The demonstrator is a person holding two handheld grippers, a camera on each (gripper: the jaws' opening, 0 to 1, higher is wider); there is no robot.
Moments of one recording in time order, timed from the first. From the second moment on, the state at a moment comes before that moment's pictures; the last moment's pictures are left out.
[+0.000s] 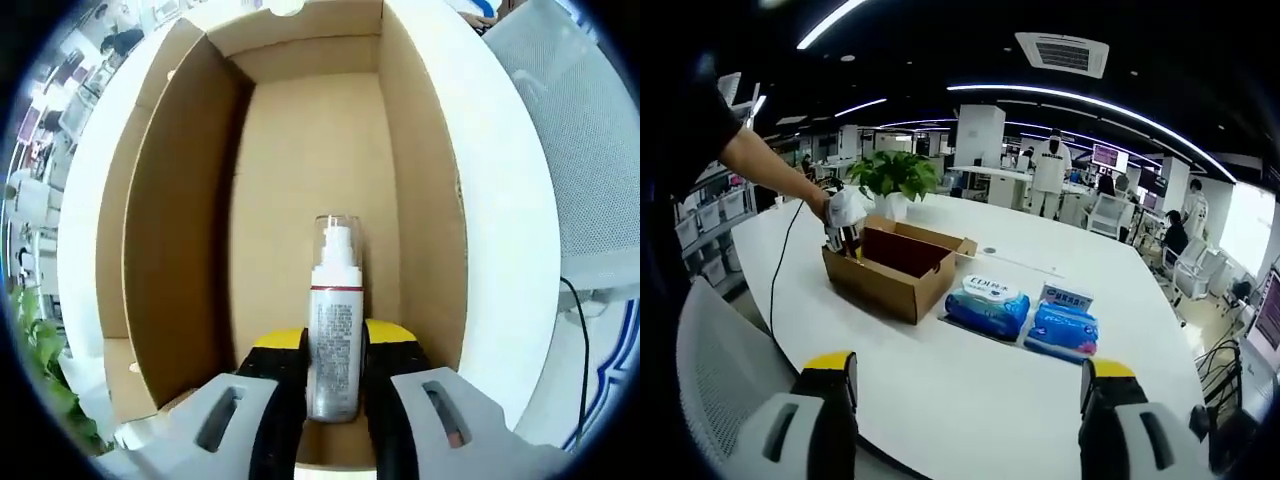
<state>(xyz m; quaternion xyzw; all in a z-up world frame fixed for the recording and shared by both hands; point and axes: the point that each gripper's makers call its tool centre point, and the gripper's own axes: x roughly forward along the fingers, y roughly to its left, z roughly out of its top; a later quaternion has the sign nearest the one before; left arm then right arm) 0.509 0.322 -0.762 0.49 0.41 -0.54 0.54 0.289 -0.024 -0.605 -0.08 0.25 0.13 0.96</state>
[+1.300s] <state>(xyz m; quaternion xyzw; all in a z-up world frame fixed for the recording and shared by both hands) 0.508 0.297 -0.686 0.44 0.34 -0.53 0.64 0.304 0.007 -0.591 -0.11 0.19 0.19 0.96</state>
